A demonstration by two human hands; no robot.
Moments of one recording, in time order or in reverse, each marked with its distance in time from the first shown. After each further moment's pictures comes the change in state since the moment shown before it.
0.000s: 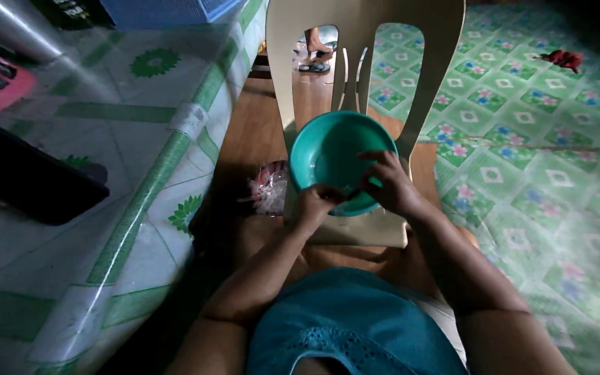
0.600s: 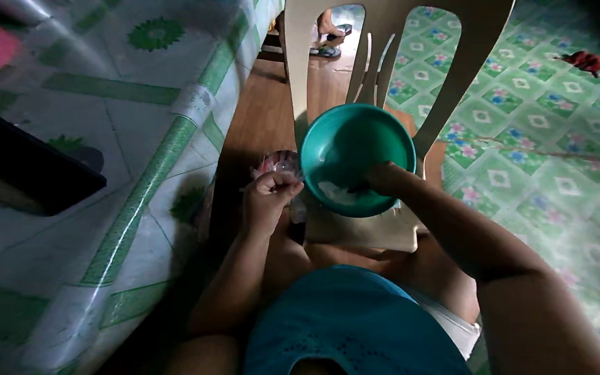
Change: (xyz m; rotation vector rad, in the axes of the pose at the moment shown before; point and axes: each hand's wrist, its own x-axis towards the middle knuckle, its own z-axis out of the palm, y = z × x) left_hand -0.017 -0.029 -0.081 -0.177 0.367 0.220; right_hand 0.046 0.070 0.054 -0.646 -1.054 0.310
